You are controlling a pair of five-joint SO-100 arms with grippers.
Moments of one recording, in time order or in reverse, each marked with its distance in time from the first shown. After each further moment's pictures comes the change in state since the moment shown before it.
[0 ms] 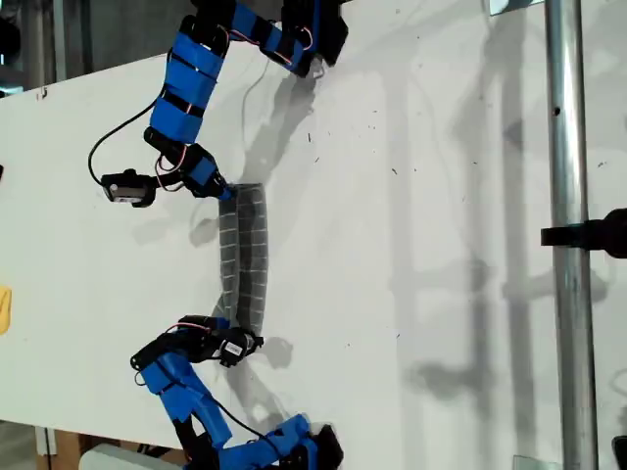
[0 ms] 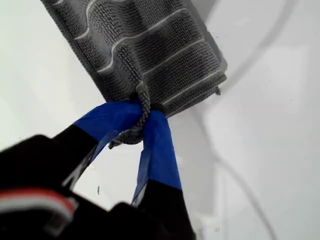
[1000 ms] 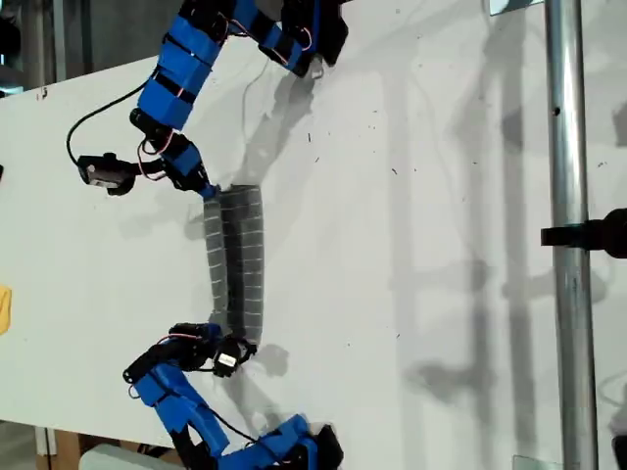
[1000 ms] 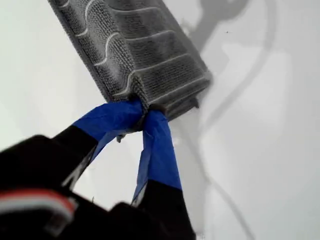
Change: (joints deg) arm 0 -4.0 3.7 3.4 -1.8 3.3; arm 1 4.7 4.9 0.4 -2.1 -2.2
